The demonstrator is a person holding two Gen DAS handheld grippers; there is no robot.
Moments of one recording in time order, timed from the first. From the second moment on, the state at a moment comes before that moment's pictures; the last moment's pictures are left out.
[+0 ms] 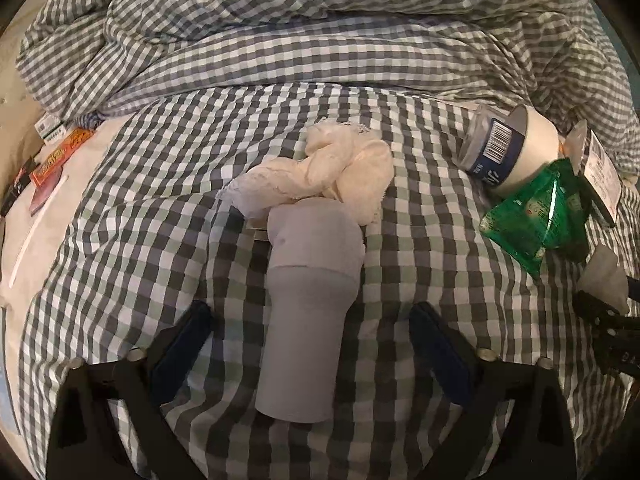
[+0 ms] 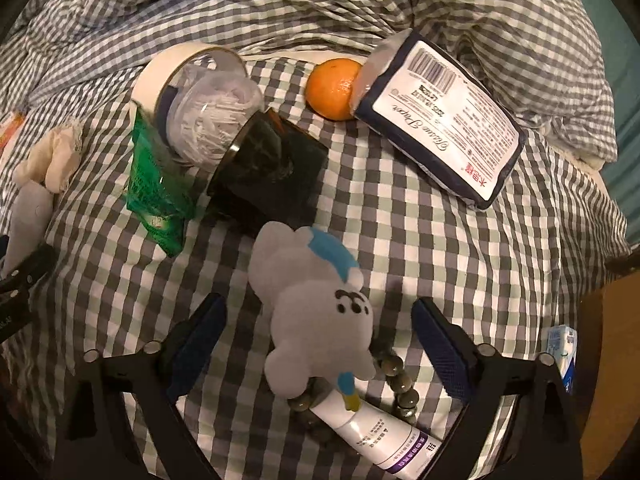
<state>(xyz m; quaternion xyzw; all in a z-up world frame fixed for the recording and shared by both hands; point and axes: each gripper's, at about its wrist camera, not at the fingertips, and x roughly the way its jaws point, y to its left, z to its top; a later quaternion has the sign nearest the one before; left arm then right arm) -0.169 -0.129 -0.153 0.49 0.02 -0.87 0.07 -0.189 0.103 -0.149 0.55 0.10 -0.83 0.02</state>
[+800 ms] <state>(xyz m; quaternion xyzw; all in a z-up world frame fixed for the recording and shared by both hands) -0.144 -0.130 -0.106 0.47 0.02 -0.88 0.07 -0.167 0.122 -0.114 0.53 0.04 -0.84 0.05</state>
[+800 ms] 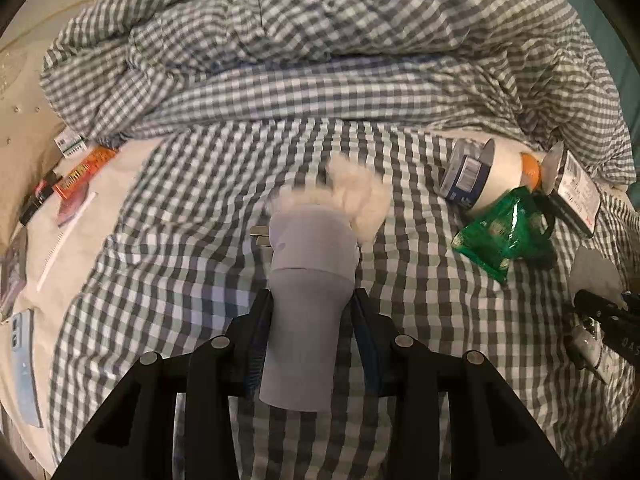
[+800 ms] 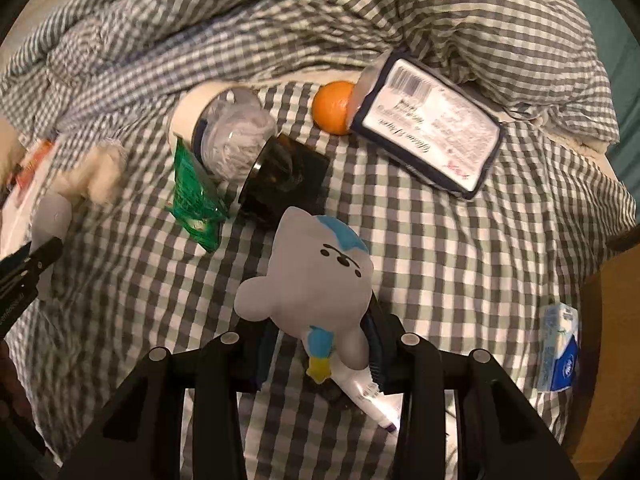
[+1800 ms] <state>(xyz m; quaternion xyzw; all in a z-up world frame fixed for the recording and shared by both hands) -0.085 0.019 -0.003 0.41 -0.04 -0.91 -0.06 -0.068 0.240 -0.019 0.47 0.00 -0.88 -0.01</state>
